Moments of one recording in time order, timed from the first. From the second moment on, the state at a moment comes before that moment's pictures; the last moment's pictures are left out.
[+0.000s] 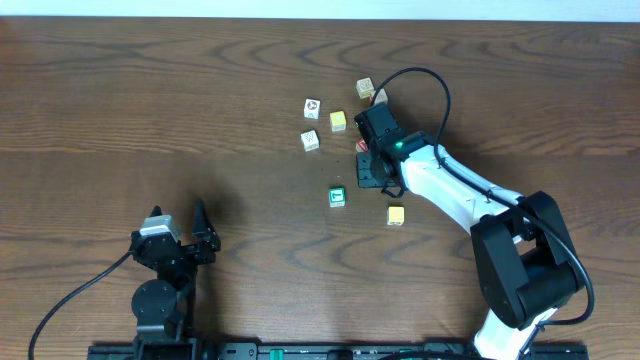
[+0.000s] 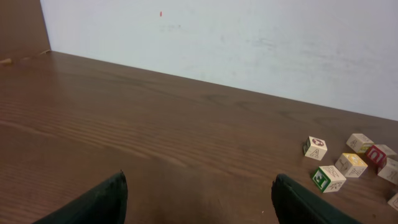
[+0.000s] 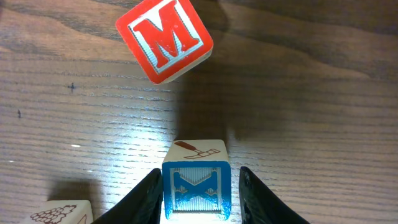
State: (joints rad) left arm 0.00 0.01 0.02 -0.11 -0.08 -0.18; right arm 0.50 1.90 1.21 -0.58 0.09 0.43
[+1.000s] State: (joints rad) left arm 0.00 0.01 0.02 -0.11 -0.08 -0.18; right arm 0.50 1.87 1.24 -0.64 0.09 0.38
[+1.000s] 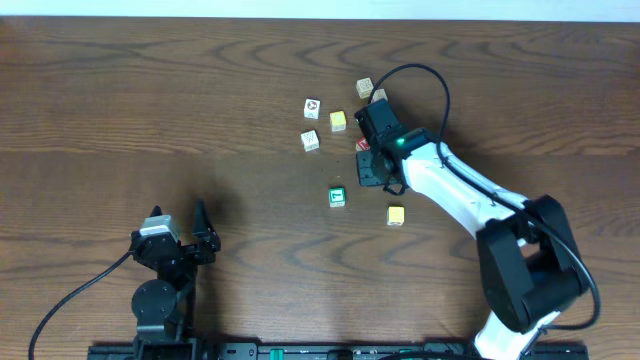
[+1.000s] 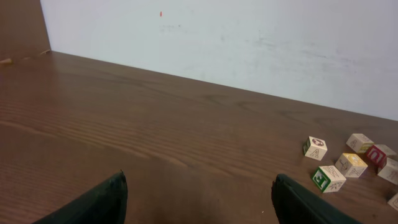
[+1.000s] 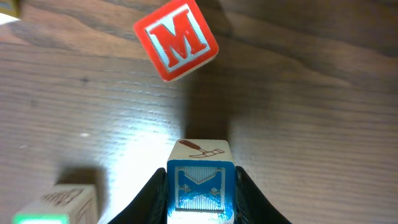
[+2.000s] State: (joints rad) left arm 0.00 0.01 0.02 -0.11 -0.08 -0.18; right arm 0.55 1.39 1.19 -0.97 0.10 0.53
